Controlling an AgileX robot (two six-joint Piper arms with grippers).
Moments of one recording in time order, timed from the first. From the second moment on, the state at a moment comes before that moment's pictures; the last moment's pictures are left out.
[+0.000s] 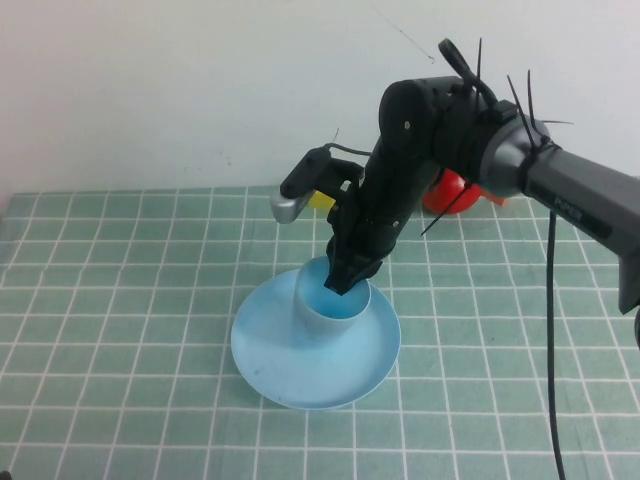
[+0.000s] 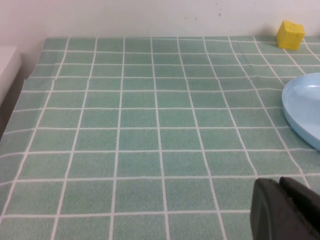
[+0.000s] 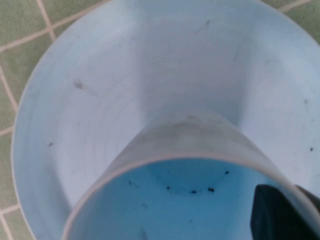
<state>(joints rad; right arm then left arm) 0.57 2.35 -2.11 0.28 1.18 -0.68 -0.07 -0.01 0.02 -0.09 0.37 -0.04</state>
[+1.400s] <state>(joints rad) 0.57 1.65 -2.02 -0.16 1.29 -0.33 -0.07 -0.01 0.02 -0.09 0.37 -0.04</state>
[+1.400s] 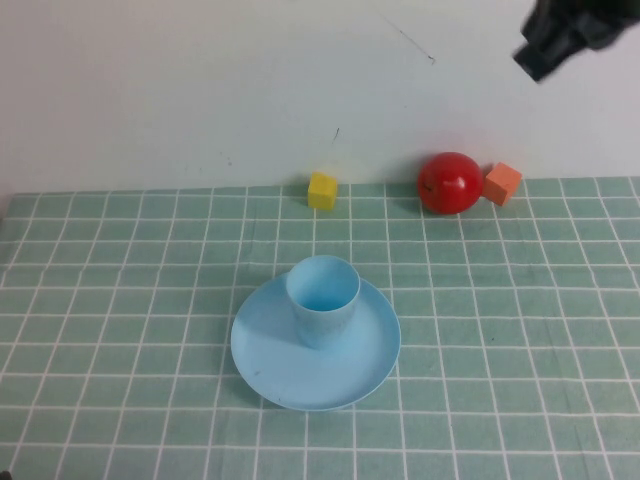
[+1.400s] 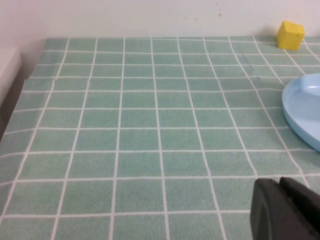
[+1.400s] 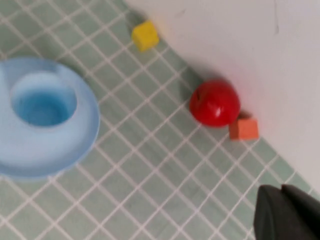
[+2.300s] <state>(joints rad) 0.57 0.49 -0.61 -0.07 0.75 -0.26 -0.07 -0.01 0.02 -0.09 0.37 -0.04</state>
